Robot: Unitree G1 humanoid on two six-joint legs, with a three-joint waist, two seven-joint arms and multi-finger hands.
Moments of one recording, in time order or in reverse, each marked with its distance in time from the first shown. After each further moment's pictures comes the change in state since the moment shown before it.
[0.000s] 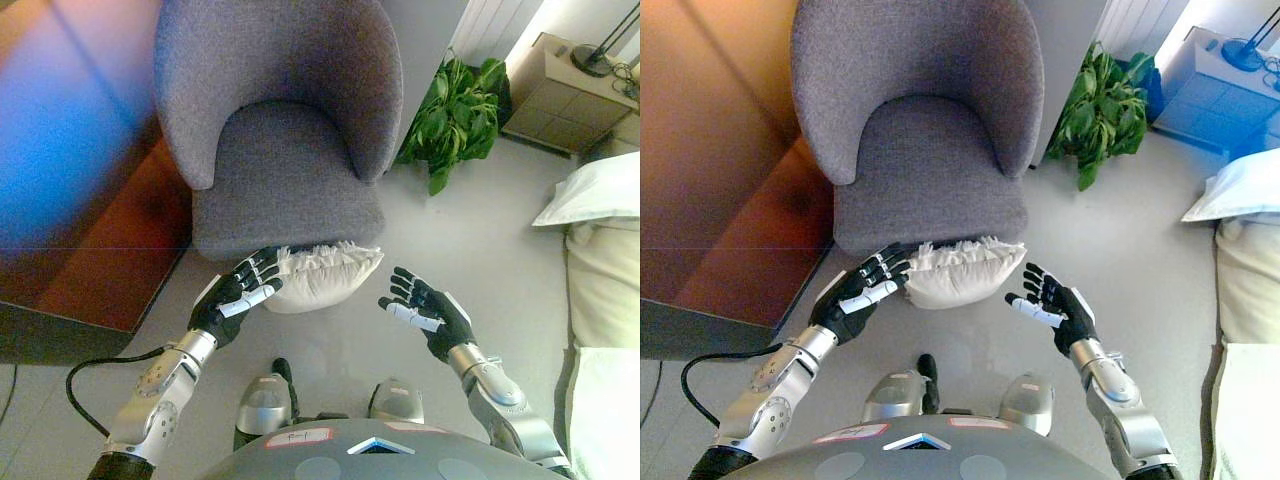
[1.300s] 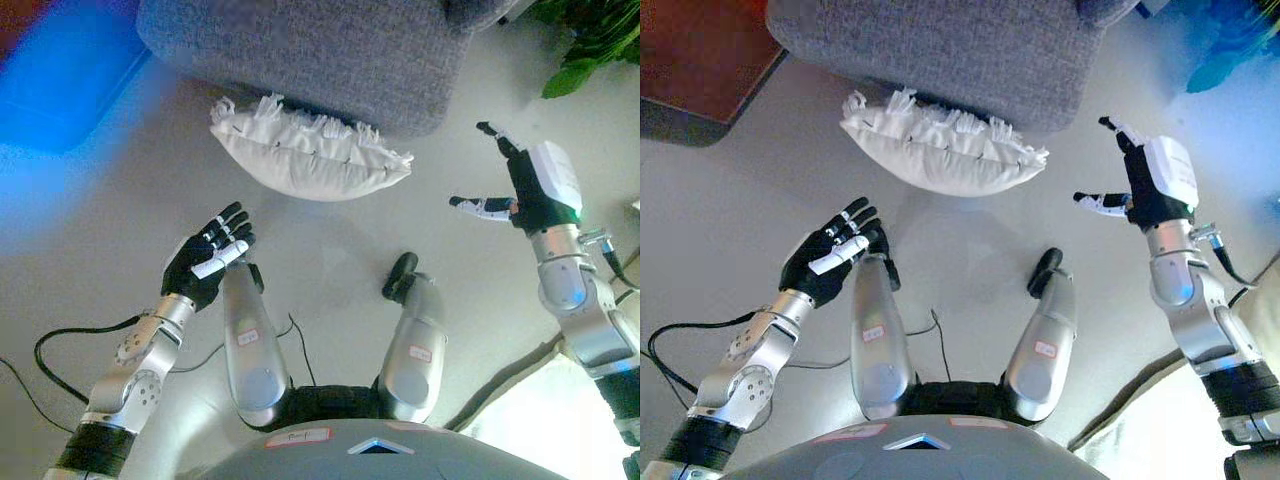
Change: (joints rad) left arm -0.156 0.106 0.019 -0.030 -0.162 -0.053 0.135; right arm -0.513 -0.462 -0.010 0.030 -0.608 -0.032 -0.335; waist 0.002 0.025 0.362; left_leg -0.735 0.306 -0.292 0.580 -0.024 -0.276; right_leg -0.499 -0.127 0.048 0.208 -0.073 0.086
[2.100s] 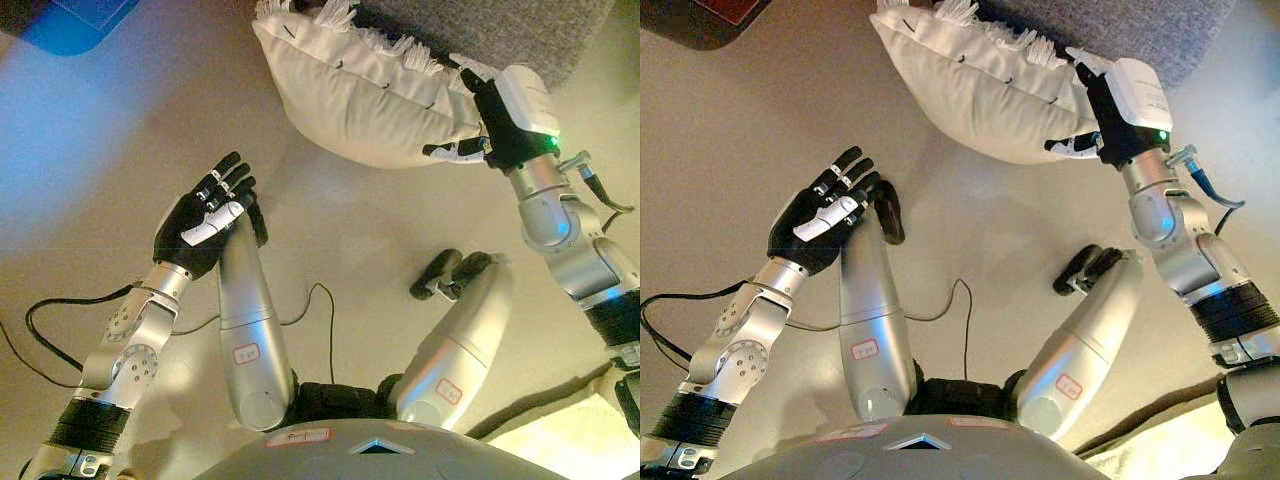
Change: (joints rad) left arm -0.071 0.051 0.013 -0.064 -0.133 -0.052 -0.039; right arm -0.394 -0.029 0.252 0.157 0.011 -0.036 0.036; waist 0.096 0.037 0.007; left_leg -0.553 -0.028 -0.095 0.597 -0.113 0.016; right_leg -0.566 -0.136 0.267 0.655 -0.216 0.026
